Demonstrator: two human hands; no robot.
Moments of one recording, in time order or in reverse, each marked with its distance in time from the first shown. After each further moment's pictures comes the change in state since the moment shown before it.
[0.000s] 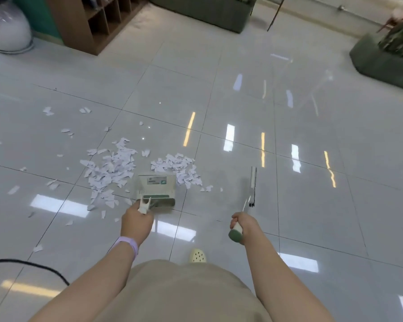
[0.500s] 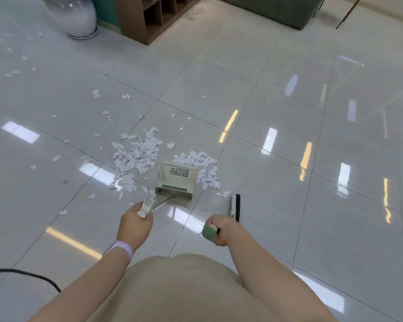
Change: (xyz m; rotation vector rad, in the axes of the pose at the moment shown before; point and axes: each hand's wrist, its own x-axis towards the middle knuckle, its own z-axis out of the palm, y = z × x) left_hand -0.009 0.020 0.061 0.019 0.172 -0.096; right_hand 0.042 -0.057 0.042 -0.577 -0.238 0.241
